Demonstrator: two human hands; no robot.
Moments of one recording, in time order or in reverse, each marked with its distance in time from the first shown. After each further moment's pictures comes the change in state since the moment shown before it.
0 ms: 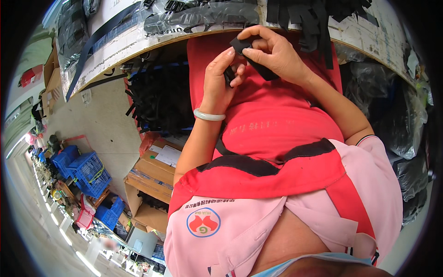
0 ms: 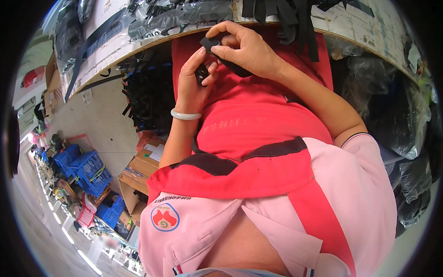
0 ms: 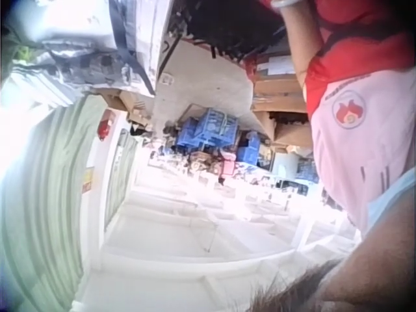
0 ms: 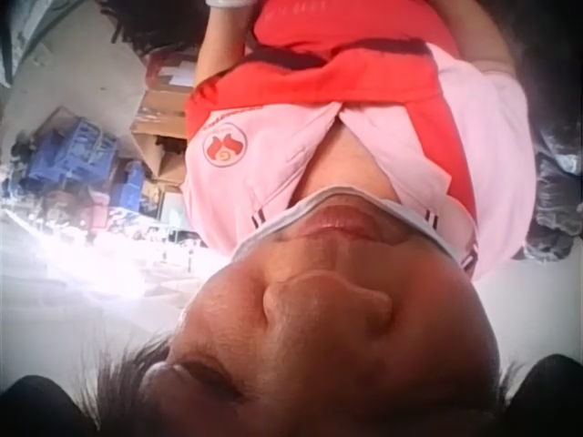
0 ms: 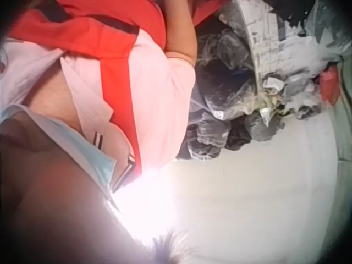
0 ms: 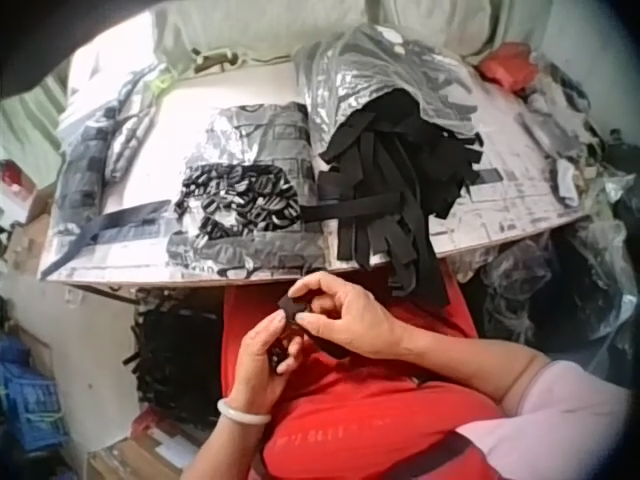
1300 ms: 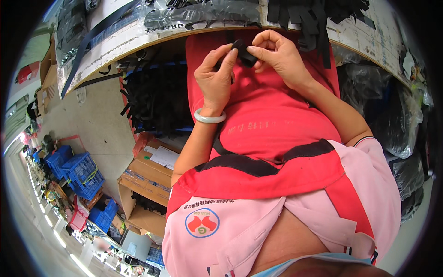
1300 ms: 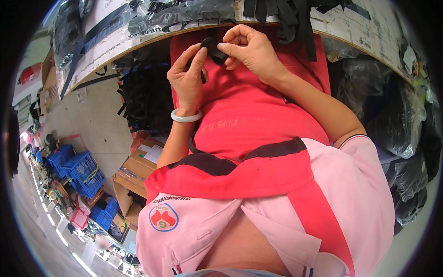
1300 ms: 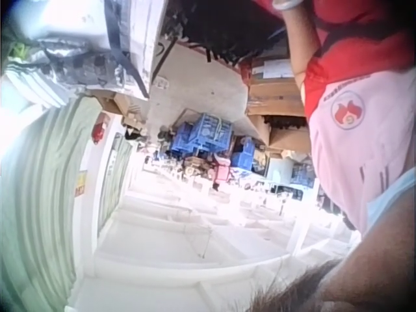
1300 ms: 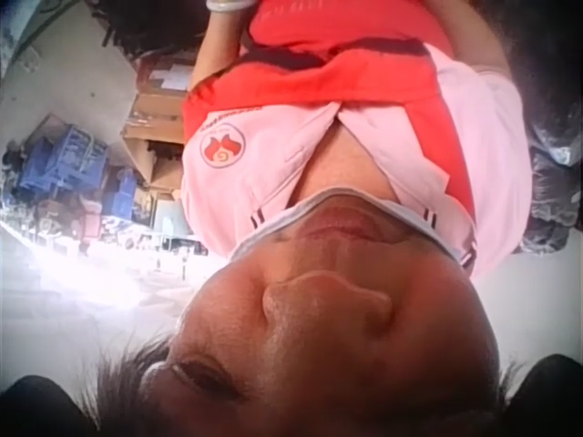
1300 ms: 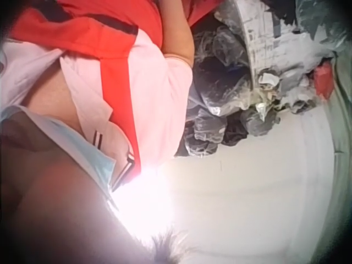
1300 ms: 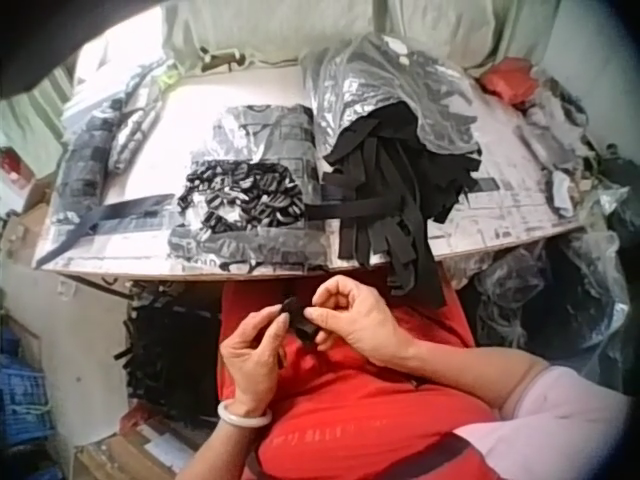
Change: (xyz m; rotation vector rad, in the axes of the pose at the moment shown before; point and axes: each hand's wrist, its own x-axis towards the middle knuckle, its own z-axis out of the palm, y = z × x) left_hand -0.010 -0.010 0.011 0.566 0.319 0.570; right_hand -0.013 0.001 0.010 0.150 0.213 0.210
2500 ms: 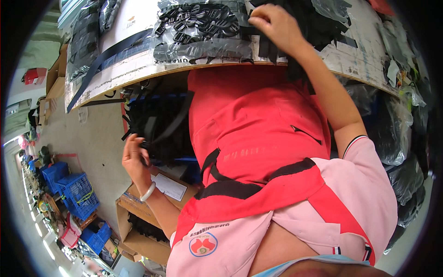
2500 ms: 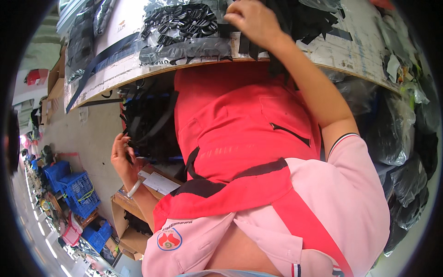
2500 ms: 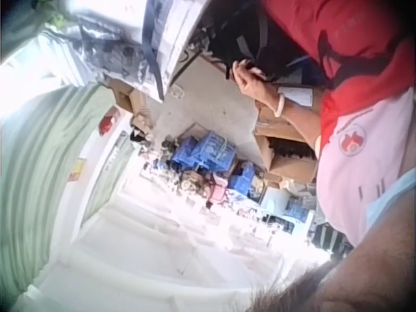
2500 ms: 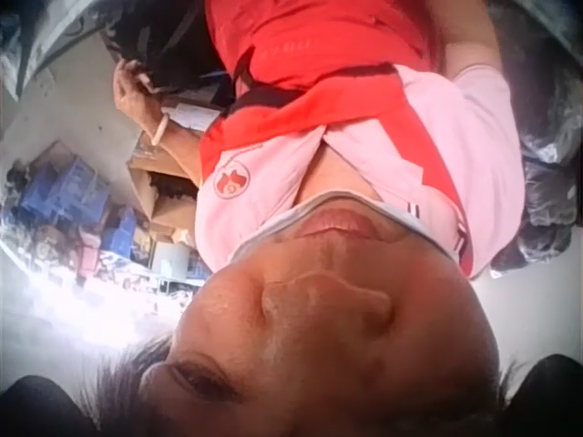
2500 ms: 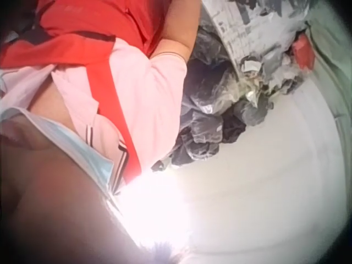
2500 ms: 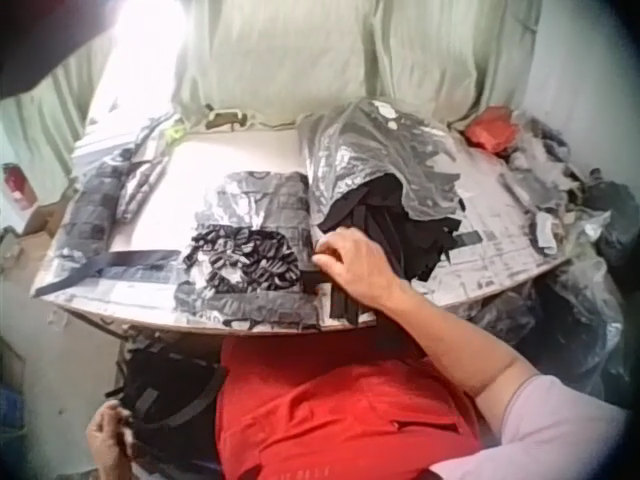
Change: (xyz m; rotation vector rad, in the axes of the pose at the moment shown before) left_hand -0.058 0.082 -0.218 0.116 0.334 -0.121; right_hand 0.108 -0.083 -0.059 -1.255 0.244 -1.051
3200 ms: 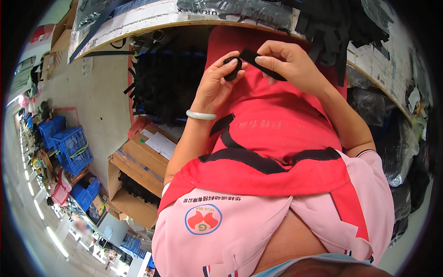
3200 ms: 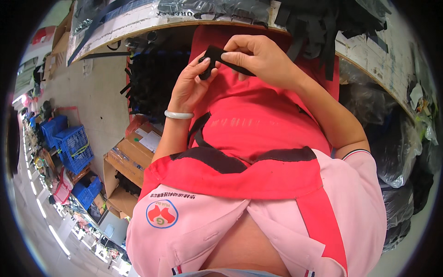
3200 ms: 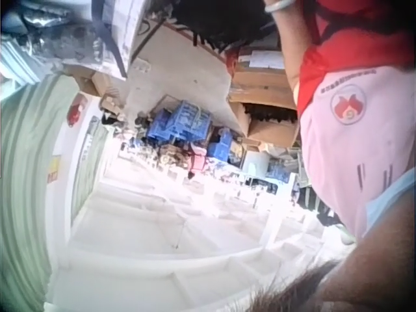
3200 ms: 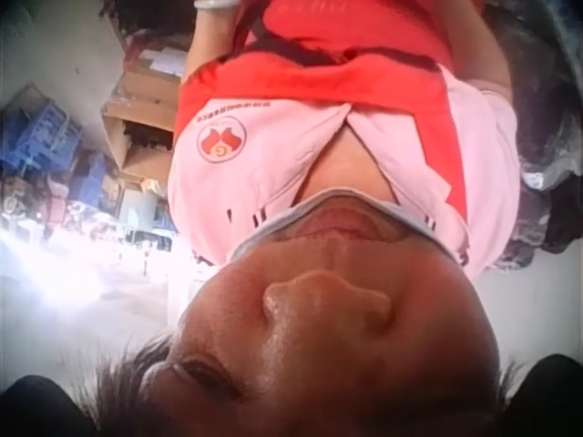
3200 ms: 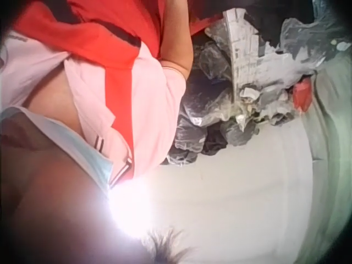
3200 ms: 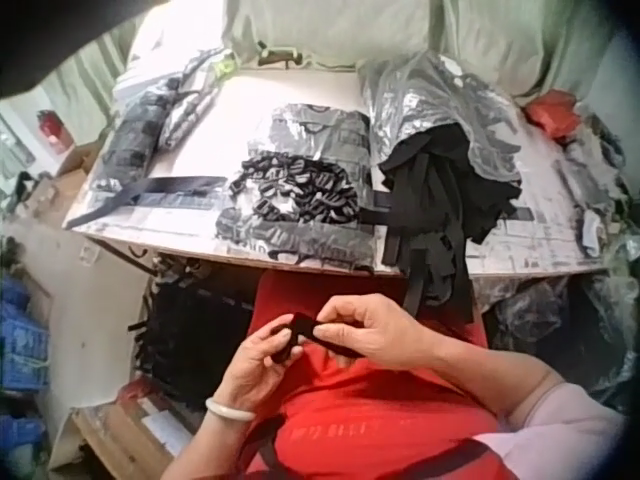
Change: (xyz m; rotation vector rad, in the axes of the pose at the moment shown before) left_hand 0.007 -0.061 0.172 -0.645 -0.513 -0.592; right_hand -0.061 -0.130 -0.012 1.190 -0.691 0.680
